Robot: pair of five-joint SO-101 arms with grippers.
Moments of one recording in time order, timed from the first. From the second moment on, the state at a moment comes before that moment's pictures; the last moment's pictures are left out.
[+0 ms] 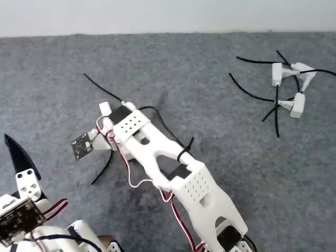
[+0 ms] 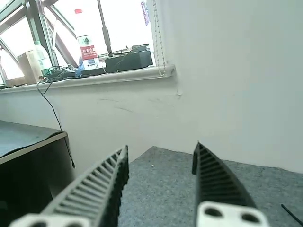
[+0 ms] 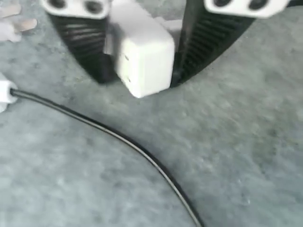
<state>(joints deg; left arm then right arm) -45.2 -102.6 50.9 59.4 -1.1 -46.2 50.4 -36.7 84.0 70.5</state>
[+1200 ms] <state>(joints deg) -45.3 -102.5 63.3 56.1 -1.1 -33.8 0.3 -54.2 100.7 58.0</state>
